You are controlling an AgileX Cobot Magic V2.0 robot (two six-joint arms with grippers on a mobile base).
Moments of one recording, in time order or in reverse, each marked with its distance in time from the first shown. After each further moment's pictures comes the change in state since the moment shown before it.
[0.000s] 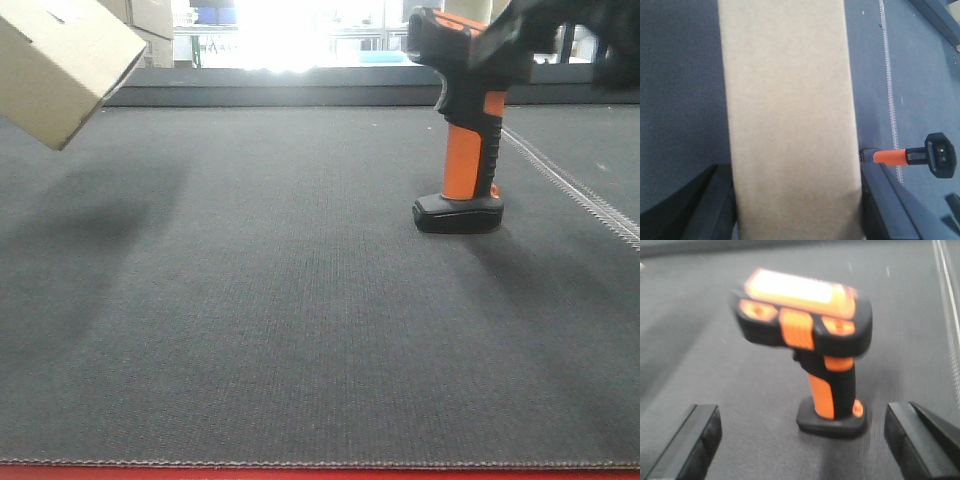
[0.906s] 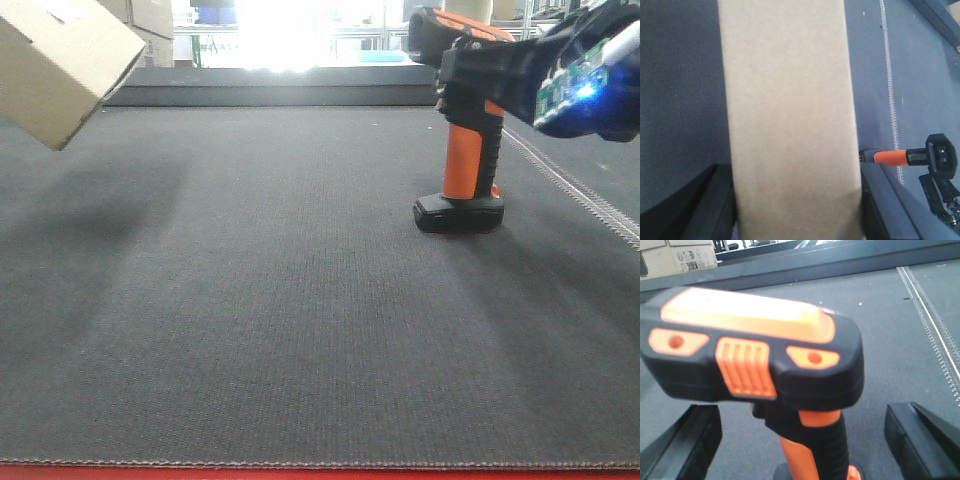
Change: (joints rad) left arm 0.000 0.000 0.000 0.000 -0.002 0.000; right arm 0.051 0.357 -0.042 0.086 -0.510 0.000
